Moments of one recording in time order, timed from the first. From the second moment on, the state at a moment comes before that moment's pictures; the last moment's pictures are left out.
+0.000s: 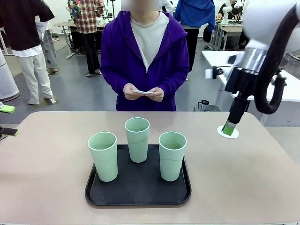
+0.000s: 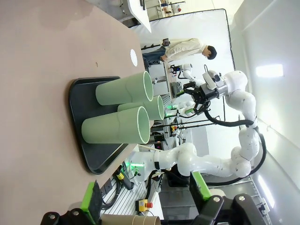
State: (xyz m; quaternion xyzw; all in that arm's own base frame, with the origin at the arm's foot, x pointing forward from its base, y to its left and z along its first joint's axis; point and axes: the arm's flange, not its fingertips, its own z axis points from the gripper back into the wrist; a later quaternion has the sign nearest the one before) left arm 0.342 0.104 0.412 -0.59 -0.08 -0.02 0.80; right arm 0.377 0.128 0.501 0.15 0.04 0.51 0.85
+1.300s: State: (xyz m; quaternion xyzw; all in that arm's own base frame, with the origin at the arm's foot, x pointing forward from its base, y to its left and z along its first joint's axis) left arm 0.342 0.103 0.412 -0.59 -0.08 -0.02 0.80; right arm 0.363 0.015 0.431 0.36 -0.33 0.54 0.68
